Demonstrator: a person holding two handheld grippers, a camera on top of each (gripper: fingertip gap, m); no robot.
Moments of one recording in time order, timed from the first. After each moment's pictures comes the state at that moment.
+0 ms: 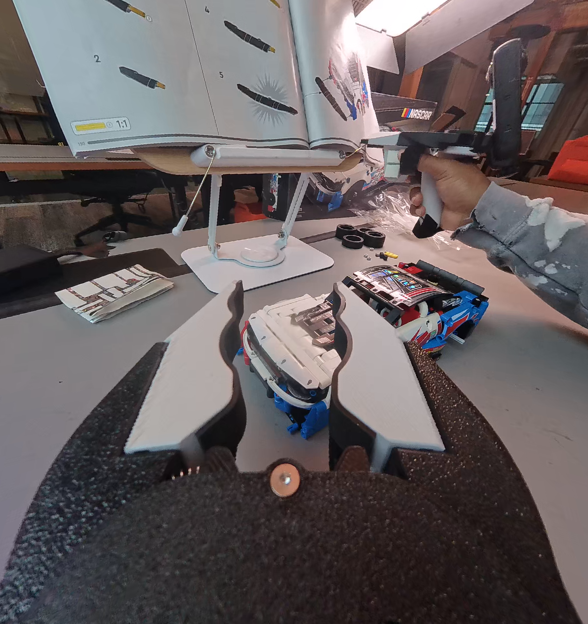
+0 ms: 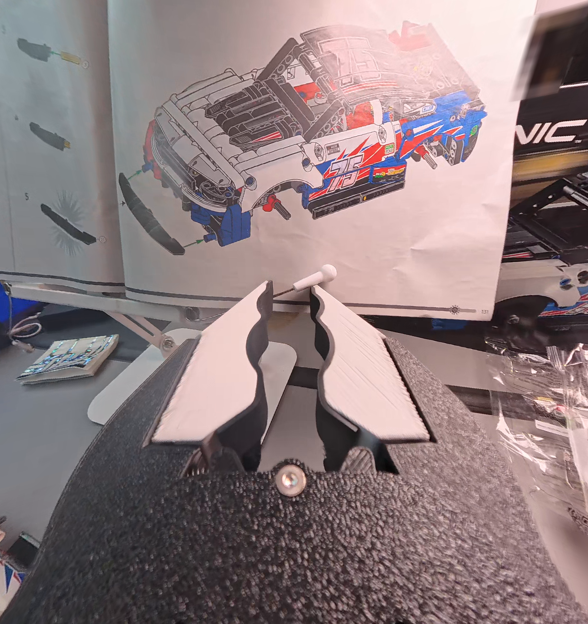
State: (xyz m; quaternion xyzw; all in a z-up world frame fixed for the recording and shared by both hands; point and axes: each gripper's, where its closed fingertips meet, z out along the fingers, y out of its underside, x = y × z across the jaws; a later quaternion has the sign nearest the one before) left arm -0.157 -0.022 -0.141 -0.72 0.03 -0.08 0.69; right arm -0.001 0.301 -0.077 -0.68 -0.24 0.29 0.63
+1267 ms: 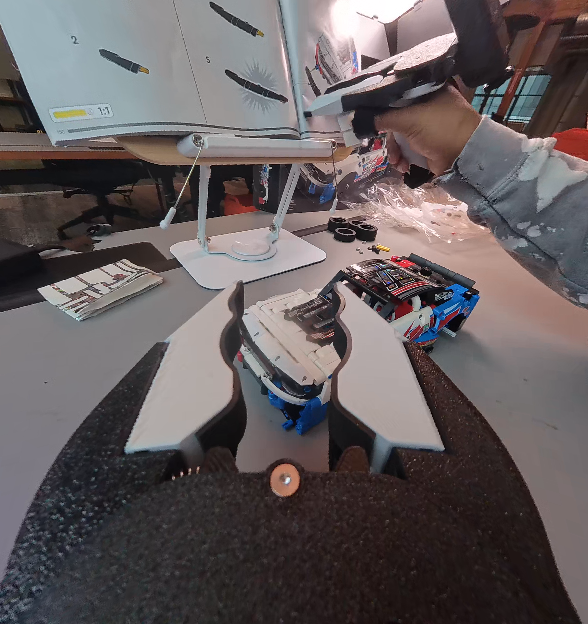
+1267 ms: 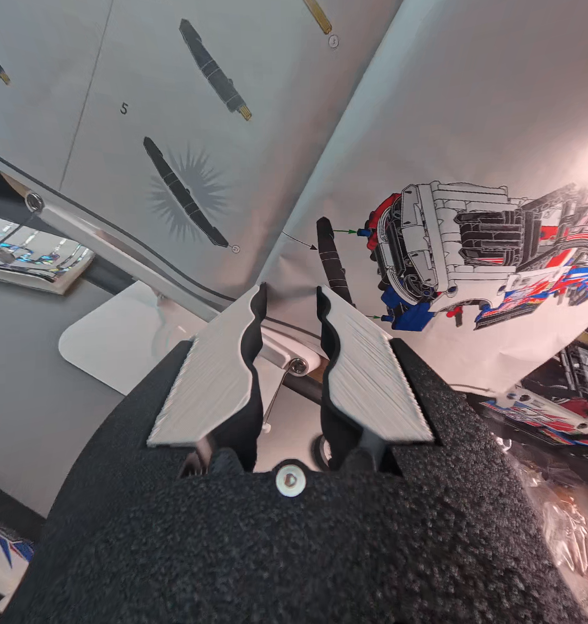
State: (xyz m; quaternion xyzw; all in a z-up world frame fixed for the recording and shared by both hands) left arm -0.152 -0.021 -0.144 -0.73 0.04 -0.10 0.68; right arm -0.085 0.262 -0.056 -0.66 -0.44 0.10 0.60
